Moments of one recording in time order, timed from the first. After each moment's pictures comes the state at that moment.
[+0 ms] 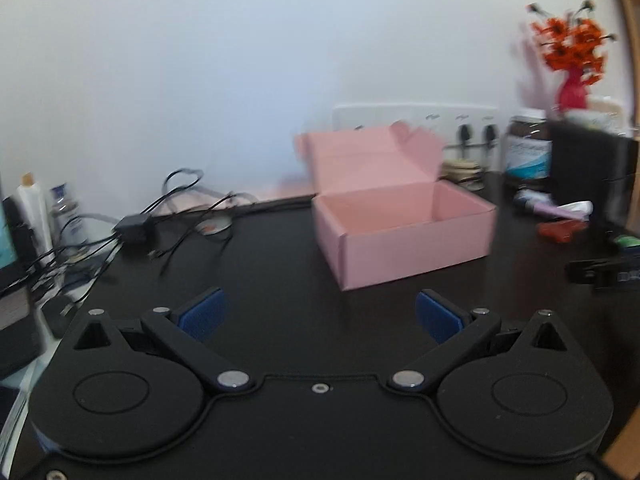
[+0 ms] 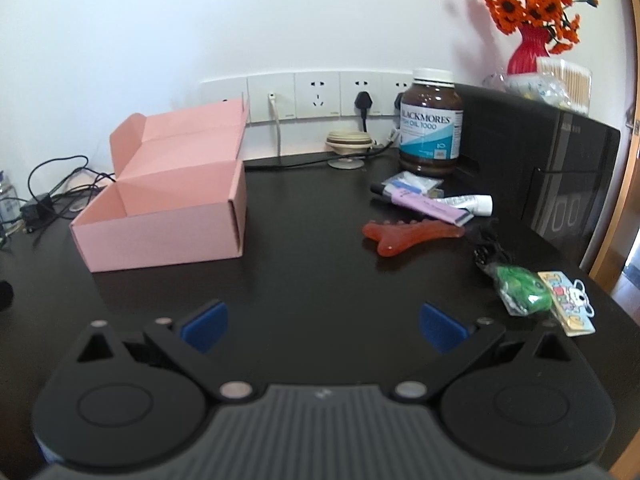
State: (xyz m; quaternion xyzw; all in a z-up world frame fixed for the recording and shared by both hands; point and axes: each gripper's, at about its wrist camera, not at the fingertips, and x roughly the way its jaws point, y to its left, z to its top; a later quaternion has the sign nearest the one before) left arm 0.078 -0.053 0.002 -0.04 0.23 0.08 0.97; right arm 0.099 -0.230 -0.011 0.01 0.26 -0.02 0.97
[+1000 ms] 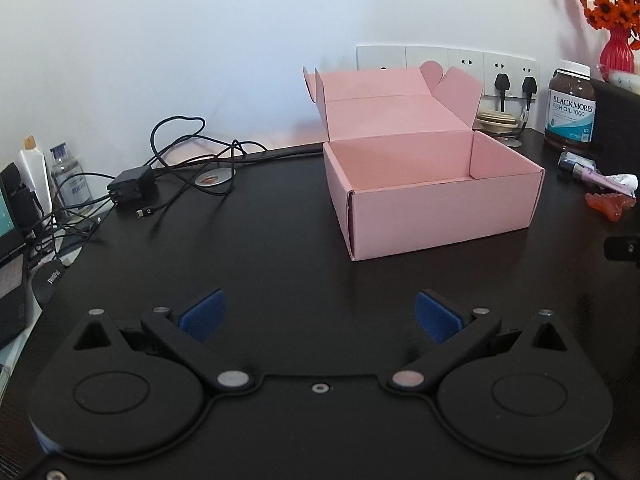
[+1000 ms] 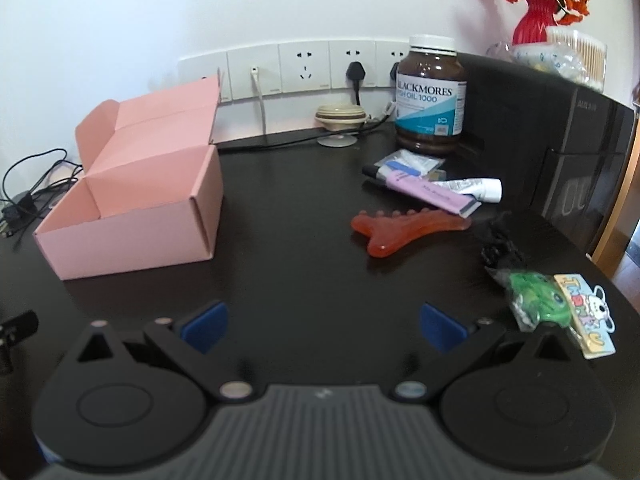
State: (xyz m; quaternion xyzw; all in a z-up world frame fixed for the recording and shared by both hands) left arm 0.104 -0.056 -0.031 0.02 0.23 0.11 0.97; right arm 0.144 -0.248 -0.018 0.02 0.30 -0.03 0.95
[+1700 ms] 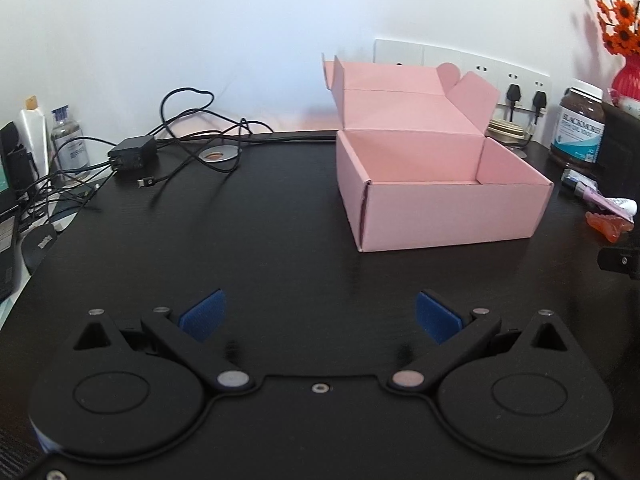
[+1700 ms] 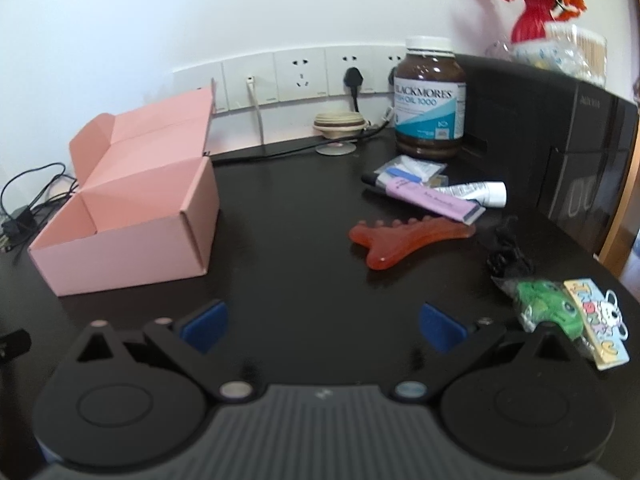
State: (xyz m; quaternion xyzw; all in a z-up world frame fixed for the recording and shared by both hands) left arm 0.106 -0.018 -0.022 -0.03 0.28 0.08 0.95; right arm 0.151 -0.254 -0.023 0.03 0.29 -0.02 0.96
